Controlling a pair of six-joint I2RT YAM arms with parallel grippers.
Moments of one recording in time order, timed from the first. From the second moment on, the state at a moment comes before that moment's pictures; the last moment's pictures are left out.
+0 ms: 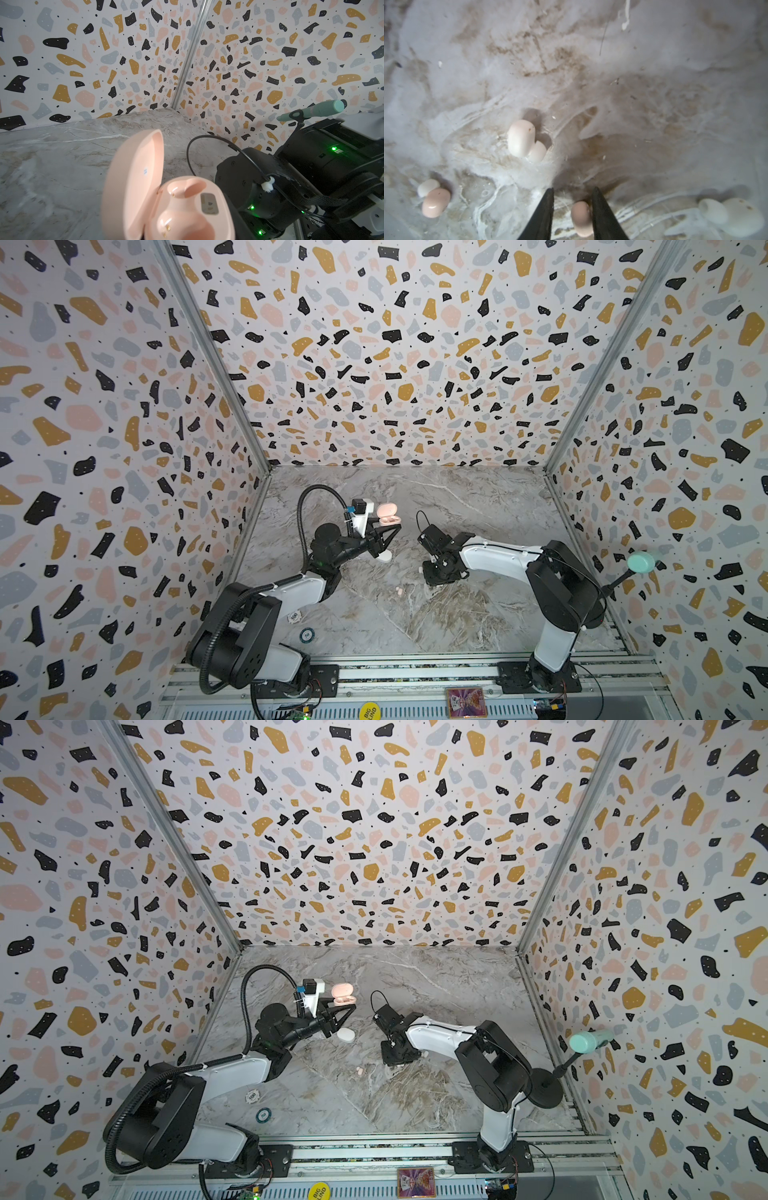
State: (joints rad) left arm -0.39 1.42 0.52 0.93 0.65 -0.37; right arm 0.79 1.81 1.13 -0.67 -0.03 0.56
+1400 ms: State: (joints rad) left arm -0.39 1.42 0.52 0.93 0.65 -0.37; right arm 0.77 1.76 1.10 -0.68 -0.01 0.68
